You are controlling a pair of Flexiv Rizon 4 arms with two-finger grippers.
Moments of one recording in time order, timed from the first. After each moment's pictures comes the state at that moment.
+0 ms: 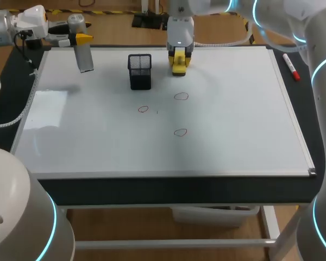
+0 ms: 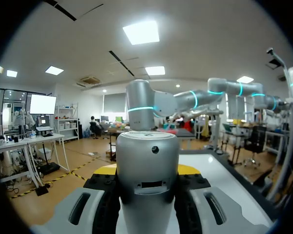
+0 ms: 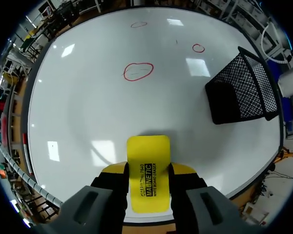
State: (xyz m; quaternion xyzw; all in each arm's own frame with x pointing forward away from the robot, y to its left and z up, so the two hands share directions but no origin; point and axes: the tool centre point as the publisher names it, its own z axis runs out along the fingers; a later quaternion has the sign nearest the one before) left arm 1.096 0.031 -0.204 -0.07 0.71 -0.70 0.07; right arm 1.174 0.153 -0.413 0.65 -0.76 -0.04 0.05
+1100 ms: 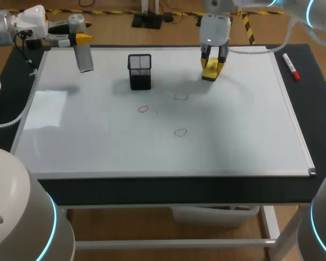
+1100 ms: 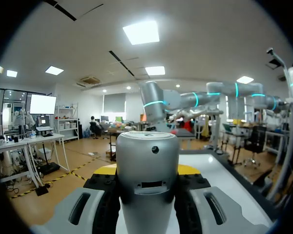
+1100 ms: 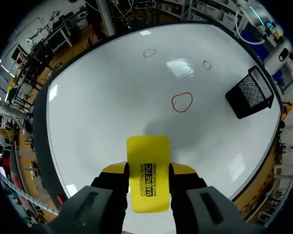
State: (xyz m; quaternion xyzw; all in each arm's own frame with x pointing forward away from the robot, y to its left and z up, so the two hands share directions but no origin) left arm 1.096 0.031 -0.204 -0.07 0.71 -0.70 0.07; right arm 1.090 0.042 -0.378 0.50 -0.86 -0.09 0.10
